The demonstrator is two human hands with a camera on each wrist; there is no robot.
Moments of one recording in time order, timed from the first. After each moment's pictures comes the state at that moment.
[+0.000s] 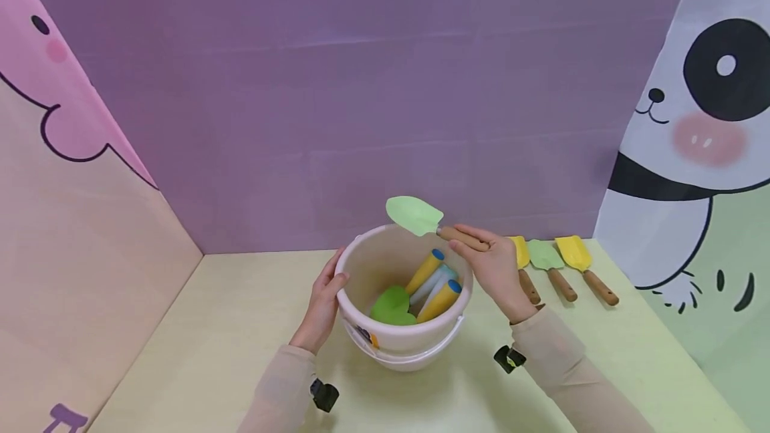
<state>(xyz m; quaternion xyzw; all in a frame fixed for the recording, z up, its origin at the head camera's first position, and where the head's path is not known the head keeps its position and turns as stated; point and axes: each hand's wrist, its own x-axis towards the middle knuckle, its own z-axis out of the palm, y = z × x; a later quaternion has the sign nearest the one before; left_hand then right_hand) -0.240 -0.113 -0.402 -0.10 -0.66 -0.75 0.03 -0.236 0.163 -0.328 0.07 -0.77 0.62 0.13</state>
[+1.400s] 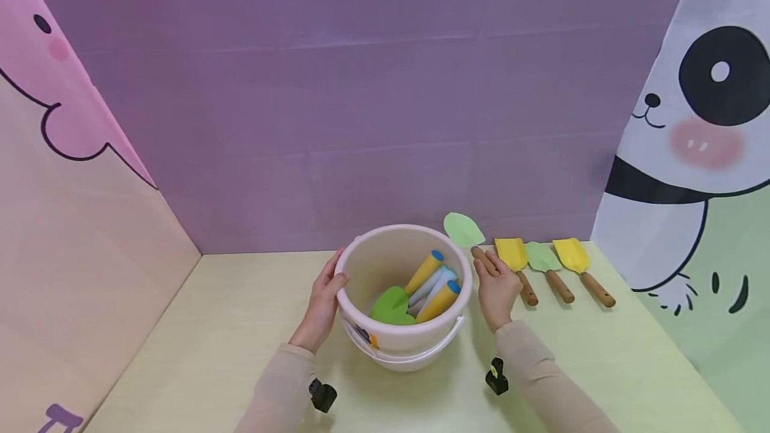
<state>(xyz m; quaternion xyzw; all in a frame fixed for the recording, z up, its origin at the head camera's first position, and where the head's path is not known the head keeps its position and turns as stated) -0.241 -0.113 -0.401 -0.09 -0.66 -0.75 0.03 -0.278 0.175 -0.430 -0.12 -0.71 0.63 0.29</state>
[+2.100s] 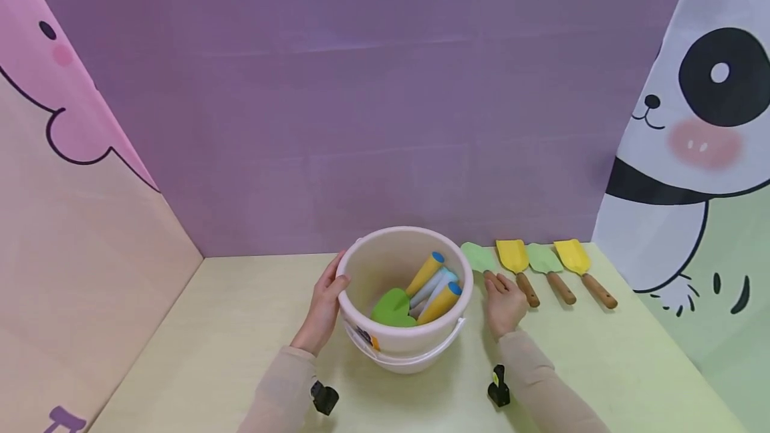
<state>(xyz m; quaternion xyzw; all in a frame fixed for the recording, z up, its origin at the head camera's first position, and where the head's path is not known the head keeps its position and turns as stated) -0.241 -0.115 -0.401 -0.10 -0.66 -0.74 0.02 -0.282 0.188 -0.471 -0.20 -0.75 0.56 0.29</state>
